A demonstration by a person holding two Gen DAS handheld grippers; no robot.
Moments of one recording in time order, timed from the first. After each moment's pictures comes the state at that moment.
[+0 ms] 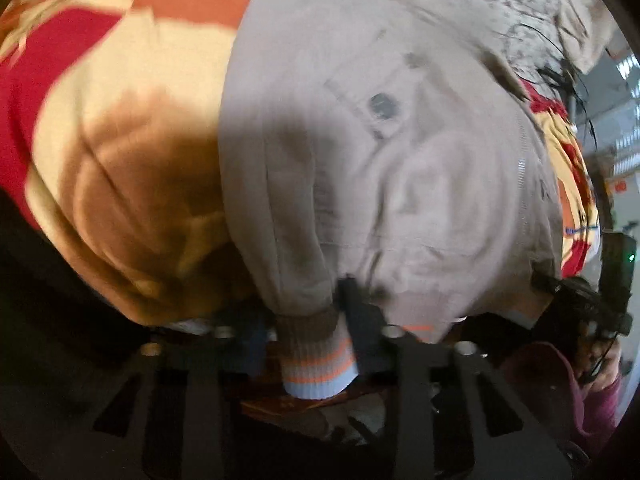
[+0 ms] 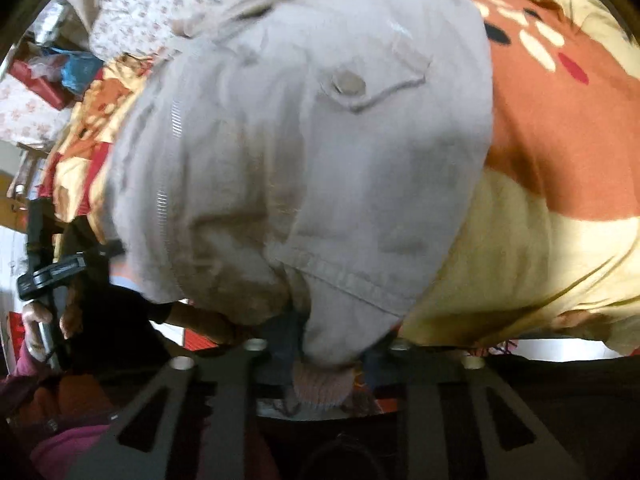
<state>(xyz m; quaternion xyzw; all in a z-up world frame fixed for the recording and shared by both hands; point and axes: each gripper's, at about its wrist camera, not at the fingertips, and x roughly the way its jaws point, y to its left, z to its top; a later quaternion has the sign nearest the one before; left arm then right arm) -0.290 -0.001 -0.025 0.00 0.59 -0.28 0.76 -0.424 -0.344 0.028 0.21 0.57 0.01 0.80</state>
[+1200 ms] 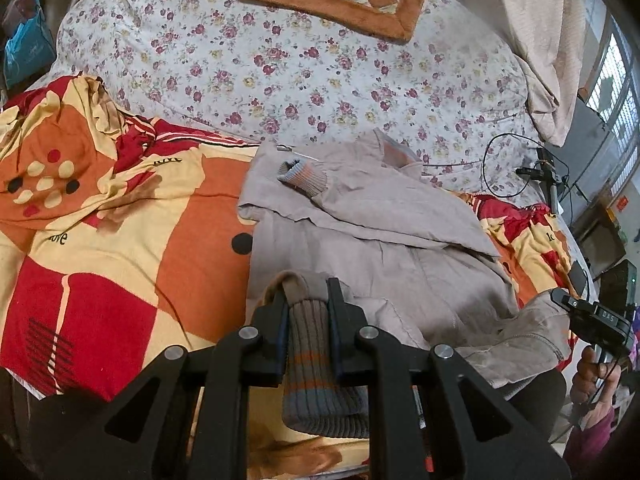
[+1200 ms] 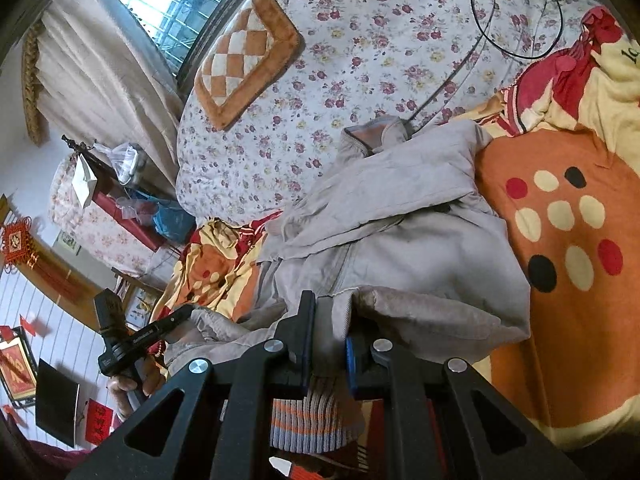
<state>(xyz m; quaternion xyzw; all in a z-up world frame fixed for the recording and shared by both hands) -0.196 -0.015 0.112 -0.03 0.41 -0.27 0.87 -0.369 -0.410 0.135 0.35 0.32 0.06 0.88</state>
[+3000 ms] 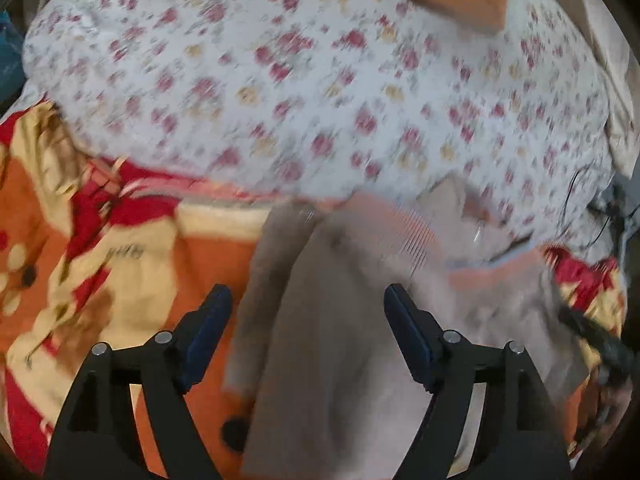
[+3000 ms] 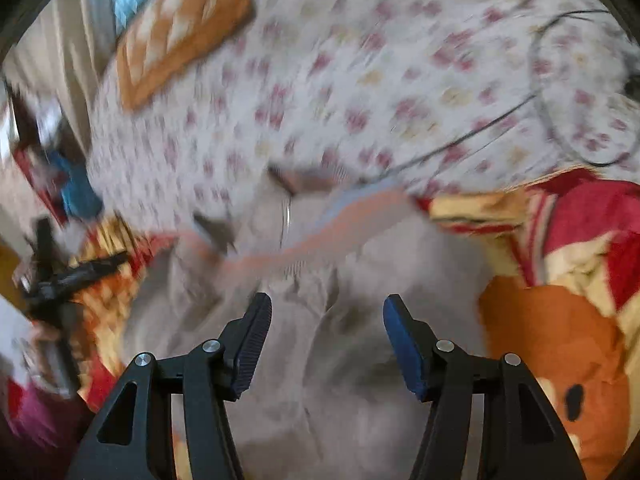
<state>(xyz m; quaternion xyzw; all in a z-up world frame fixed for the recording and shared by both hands) -0.011 -0.110 0.083 0.01 0.45 -0.20 0.87 -0.149 -0.459 0.105 0.19 0.41 -0.03 0.89</state>
